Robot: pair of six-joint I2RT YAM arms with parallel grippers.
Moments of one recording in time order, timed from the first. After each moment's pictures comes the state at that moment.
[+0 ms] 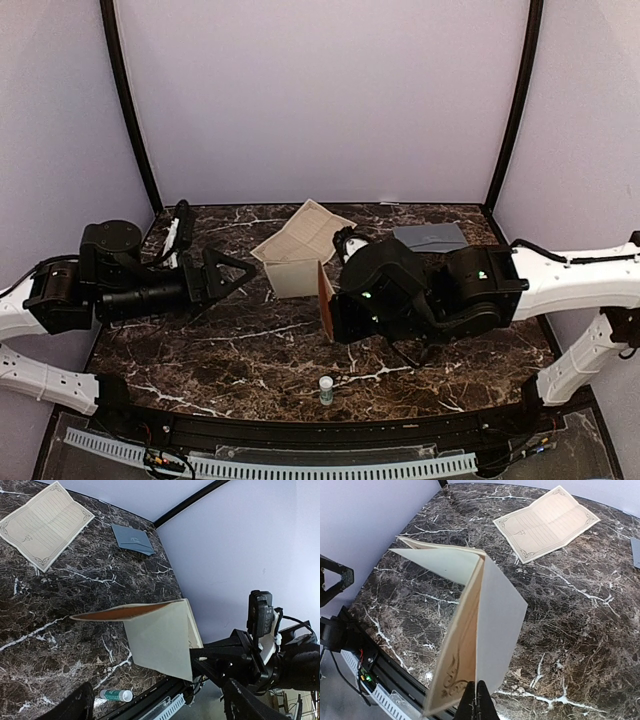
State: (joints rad) left arm -1.17 0.83 0.89 -0.42 -0.23 -1.04; right arm 1.44 1.48 1.35 -0.67 0.55 0.81
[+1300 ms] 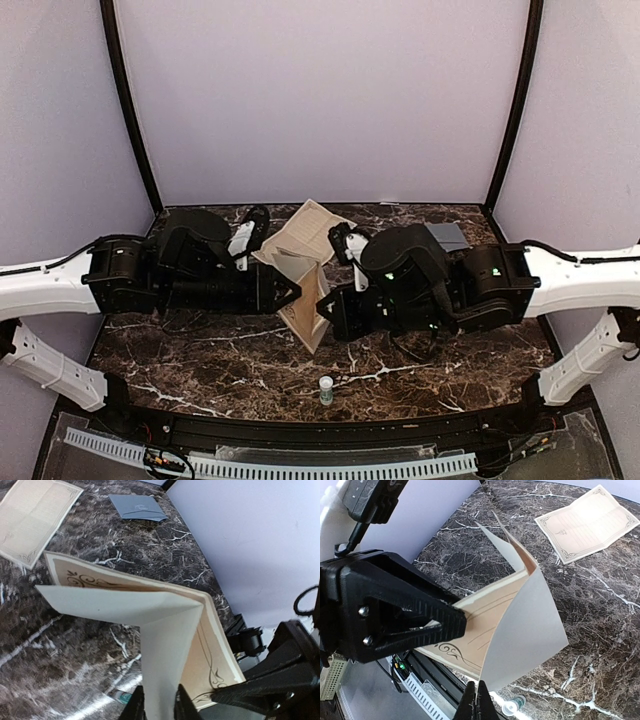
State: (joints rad) left arm -1.18 1.20 1.08 -0.44 -0.14 -0.88; right arm 1.40 1.40 1.28 -0.50 0.33 0.74
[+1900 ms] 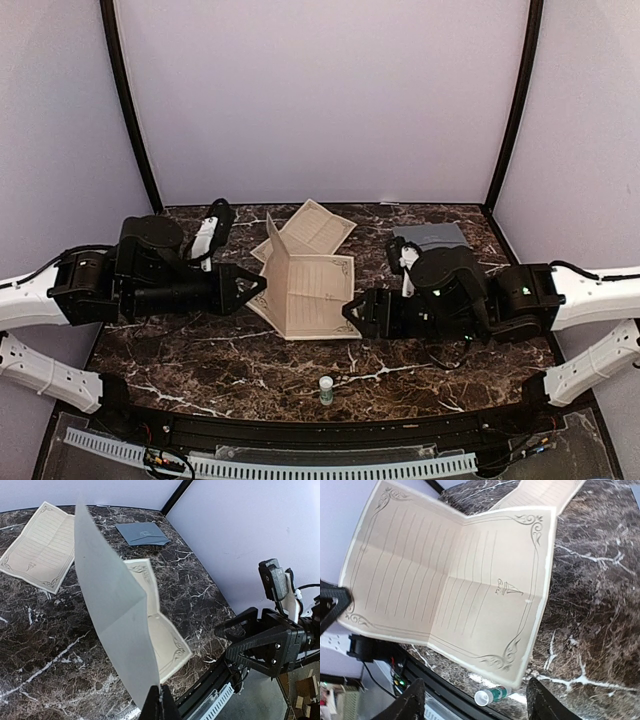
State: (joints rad) left arm -1.18 1.02 0.98 -0.45 -0.24 -0.76; right arm 1.35 1.21 1.01 -0.46 0.39 0.97
